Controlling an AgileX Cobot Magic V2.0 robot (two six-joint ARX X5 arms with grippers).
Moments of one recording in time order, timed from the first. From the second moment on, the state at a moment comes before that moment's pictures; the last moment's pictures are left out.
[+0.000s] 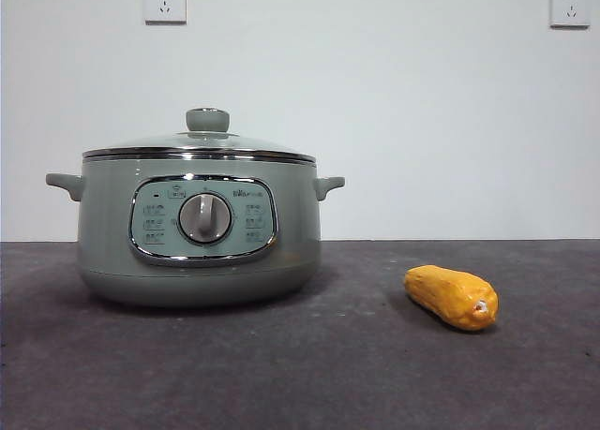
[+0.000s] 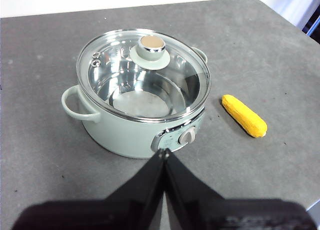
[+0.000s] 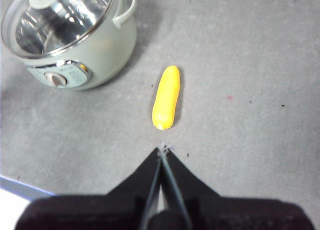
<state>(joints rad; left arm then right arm) -0.04 0.62 1.08 -0.99 0.42 0.04 0.02 0.76 1.21 -1.23 -0.37 -0.07</state>
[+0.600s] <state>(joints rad) -0.04 0.67 1.08 -1.00 0.50 0.05 0.02 0.82 1.22 -1.23 -0.47 -0.08</state>
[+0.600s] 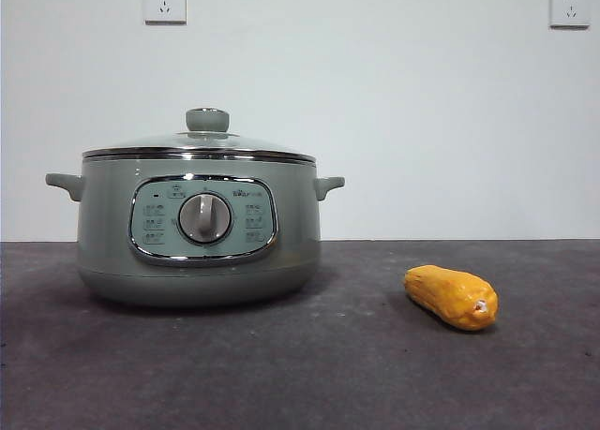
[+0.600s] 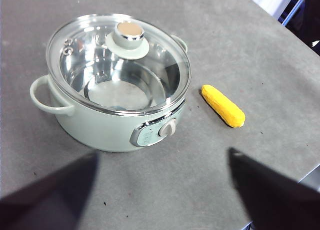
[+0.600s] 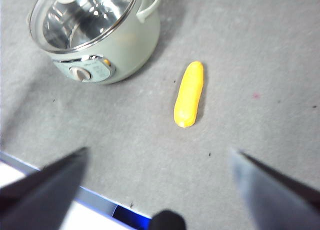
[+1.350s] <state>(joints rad) -0.04 0.73 1.08 -0.96 0.55 0.05 0.33 1.52 1.22 -0.83 -0.25 0.02</state>
